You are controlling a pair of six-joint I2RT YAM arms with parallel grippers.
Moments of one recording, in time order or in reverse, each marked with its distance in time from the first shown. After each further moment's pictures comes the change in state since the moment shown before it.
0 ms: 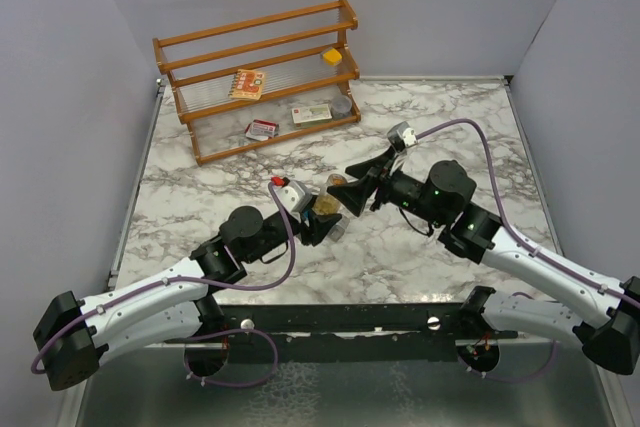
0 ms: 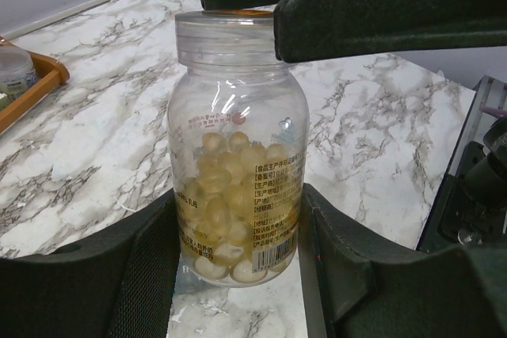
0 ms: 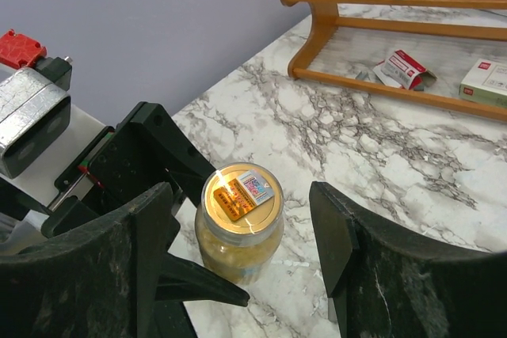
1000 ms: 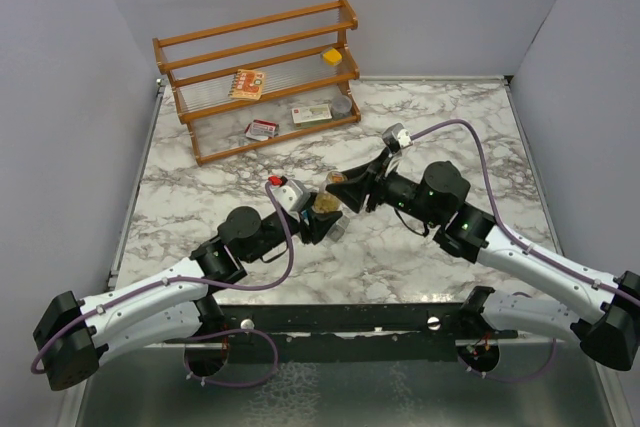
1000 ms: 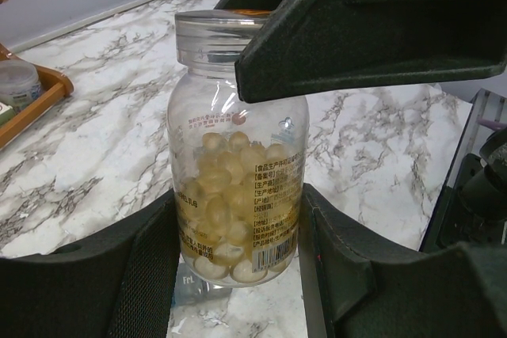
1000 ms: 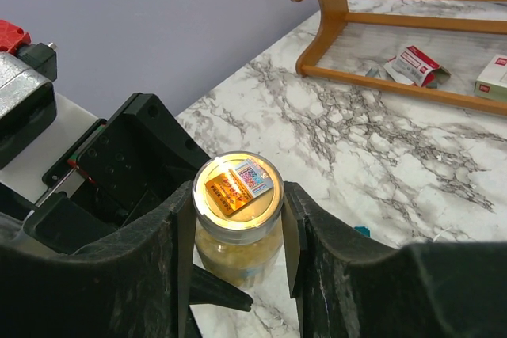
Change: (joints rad) left arm -0.001 0.000 -0.001 0.037 -0.001 -0.001; right arm 0.003 0.032 -0.013 0.047 -0.003 0.017
